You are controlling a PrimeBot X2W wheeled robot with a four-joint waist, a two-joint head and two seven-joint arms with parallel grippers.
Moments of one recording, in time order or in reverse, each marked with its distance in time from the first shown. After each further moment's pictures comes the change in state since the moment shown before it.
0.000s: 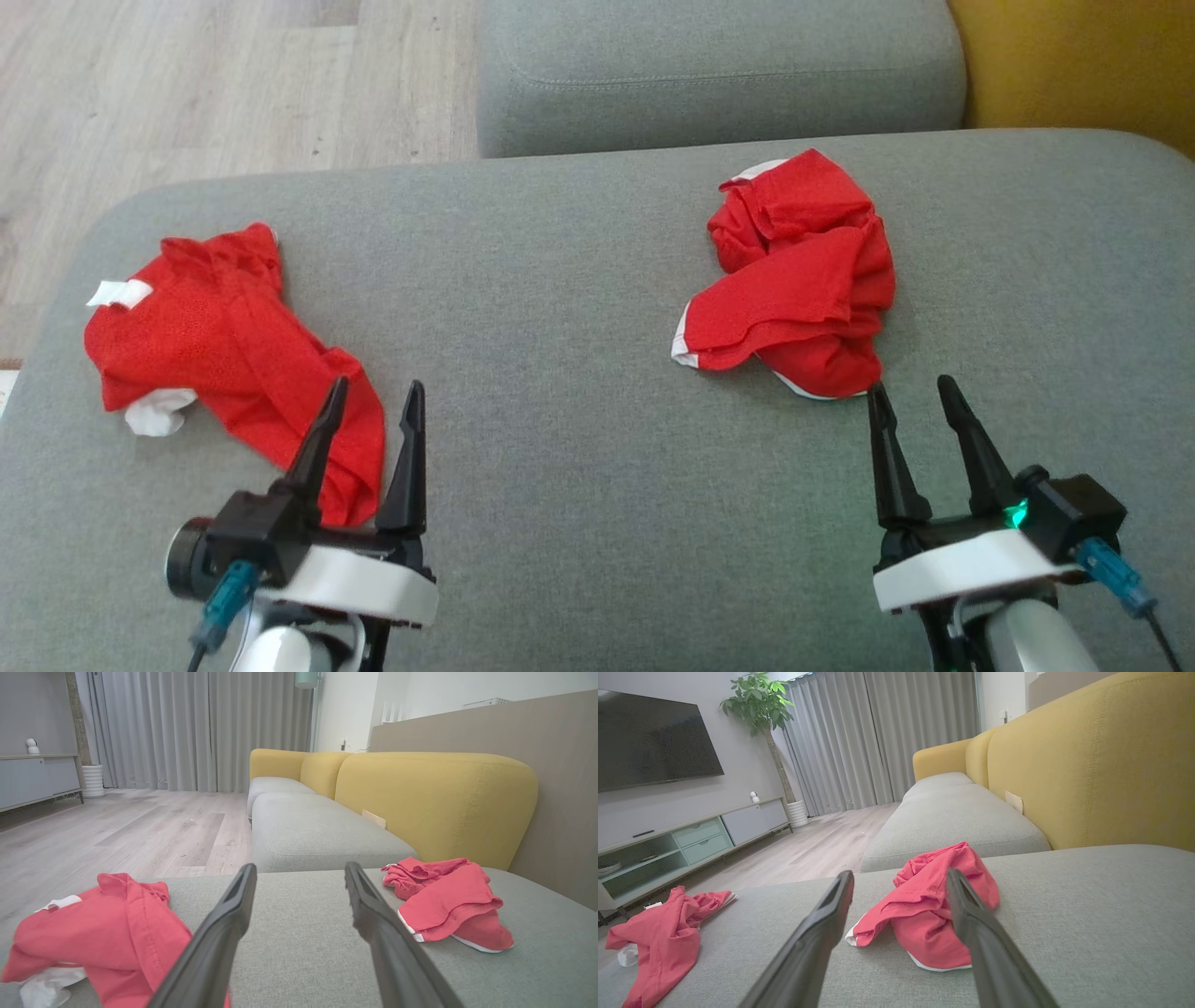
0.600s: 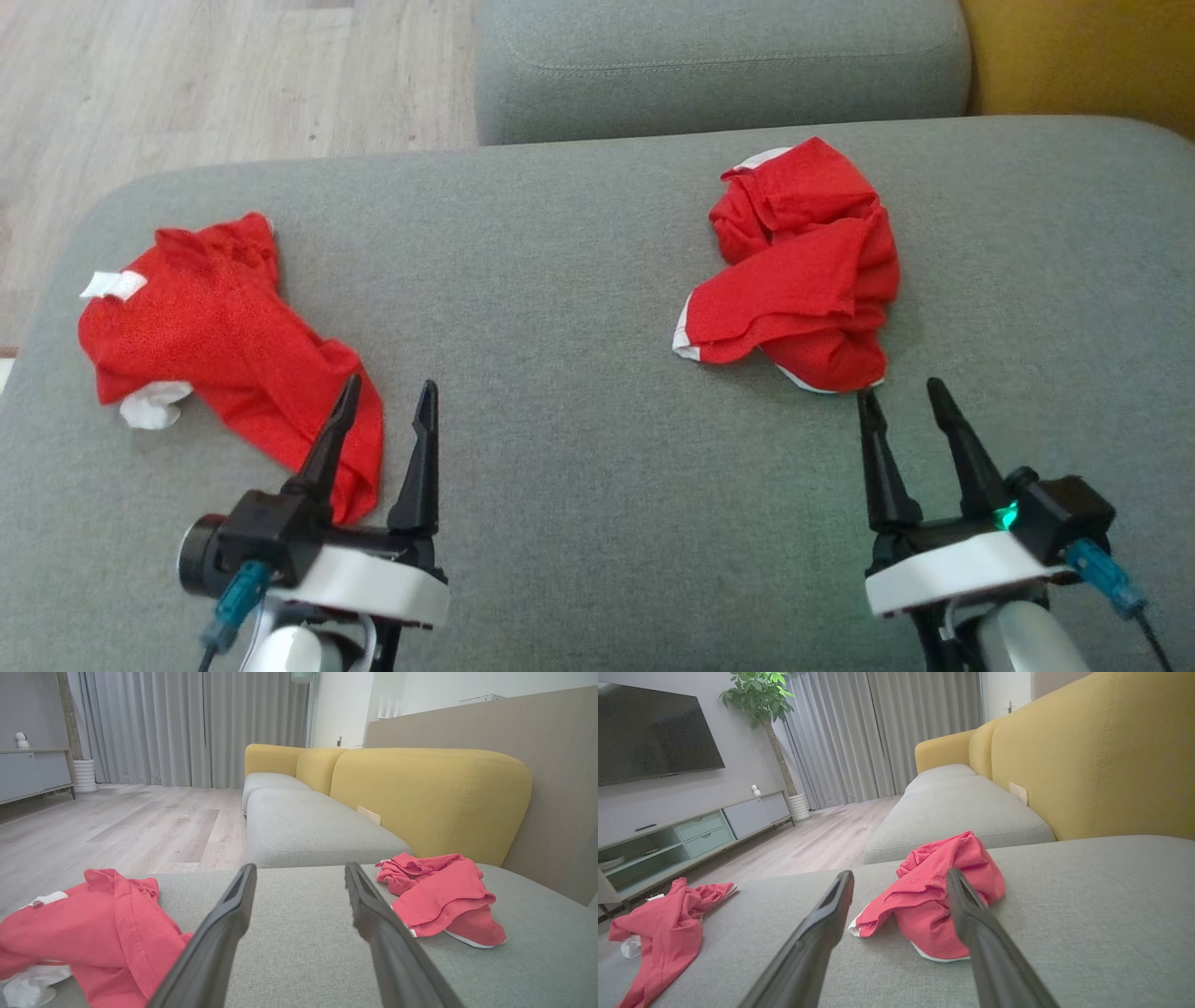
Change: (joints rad) left arm 0.005 -0.002 -0.021 -0.013 -0.001 0.008 0.000; right arm 0.003 0.000 0.014 0.000 0.000 0.000 0.000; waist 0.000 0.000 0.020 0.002
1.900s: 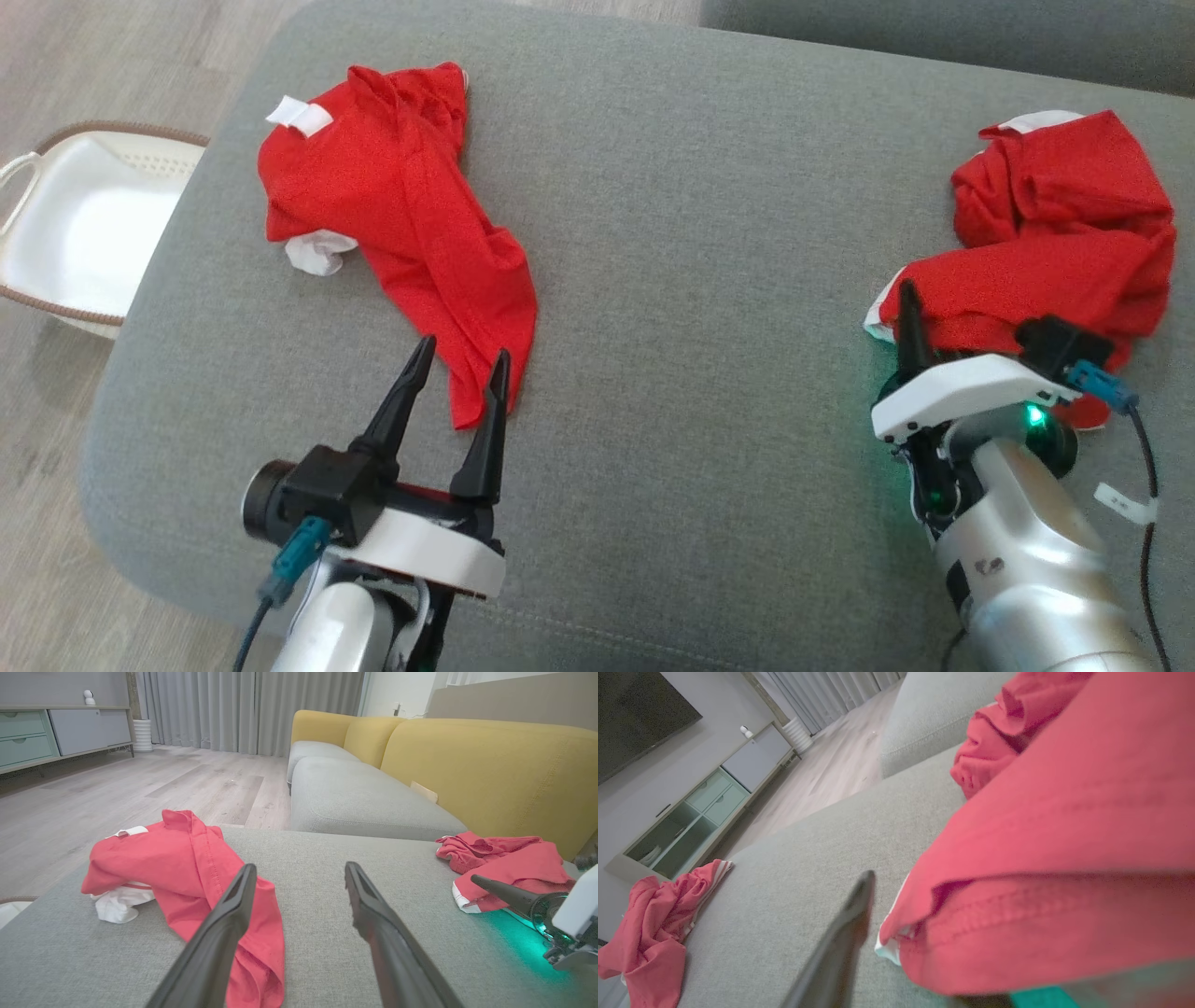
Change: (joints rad) left arm -0.102 -0.004 -0.124 0.040 -0.036 -0.007 0.000; right arm -0.540 -0.008 -0.022 0.755 0.336 0.000 0.003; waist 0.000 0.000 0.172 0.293
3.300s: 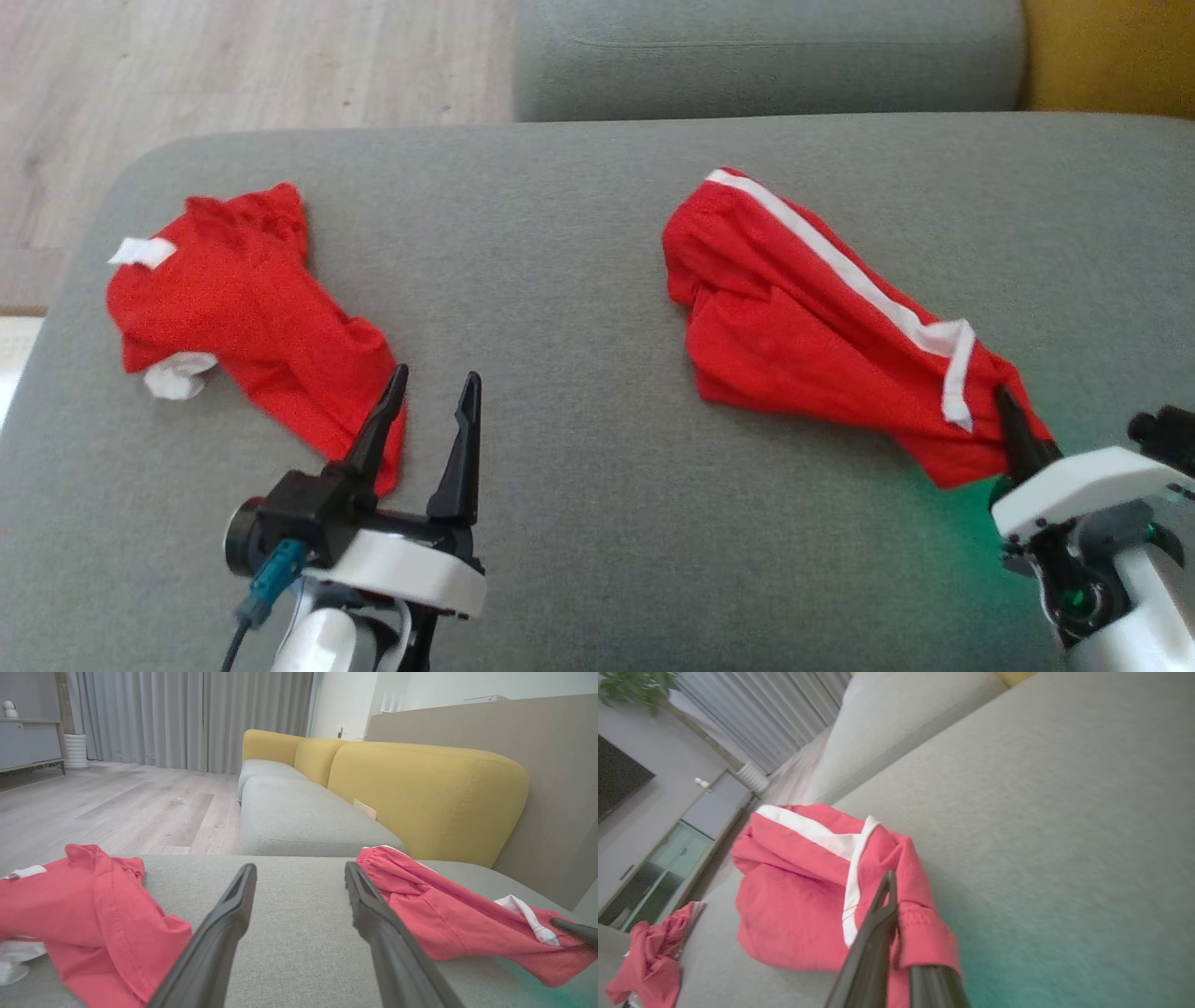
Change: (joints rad) left arm 0.051 0.000 0.034 0.003 -0.034 0.025 0.000; right arm 0.335 -0.212 0.036 -0.407 0.280 0.000 0.272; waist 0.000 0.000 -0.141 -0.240
